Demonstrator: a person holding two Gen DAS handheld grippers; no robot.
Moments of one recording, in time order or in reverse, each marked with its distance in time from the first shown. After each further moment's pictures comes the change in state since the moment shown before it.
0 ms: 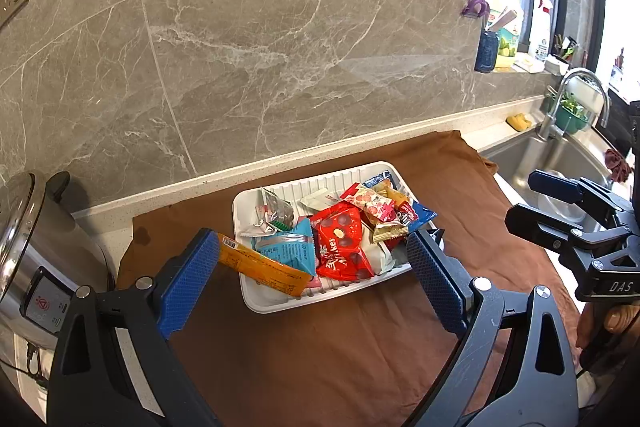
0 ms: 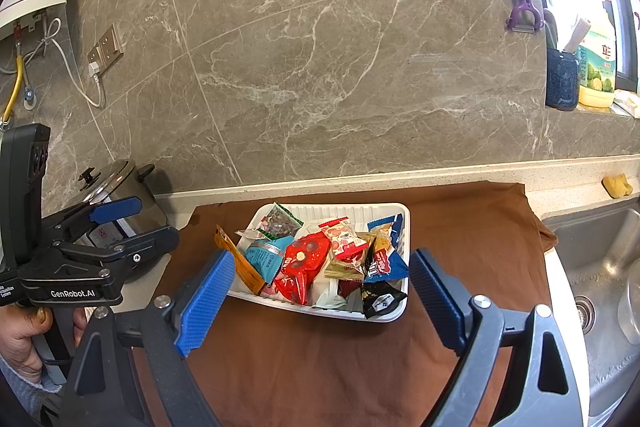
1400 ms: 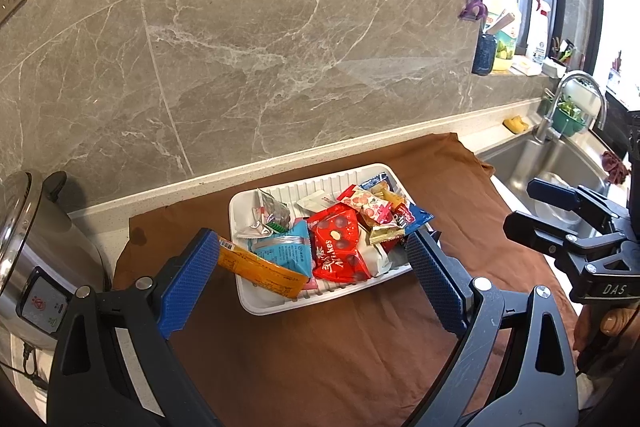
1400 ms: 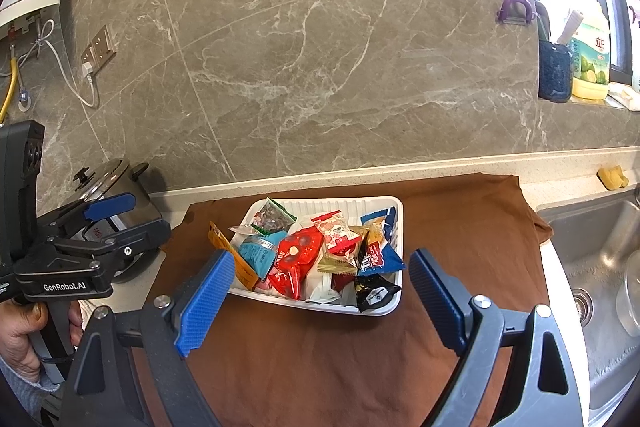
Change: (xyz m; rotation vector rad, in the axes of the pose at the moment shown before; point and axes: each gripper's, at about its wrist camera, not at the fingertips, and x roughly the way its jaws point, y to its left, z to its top) left arm 0.000 0.002 0.002 -0.002 -0.006 -0.015; right arm -0.002 -0.004 -0.008 0.029 0.011 -0.026
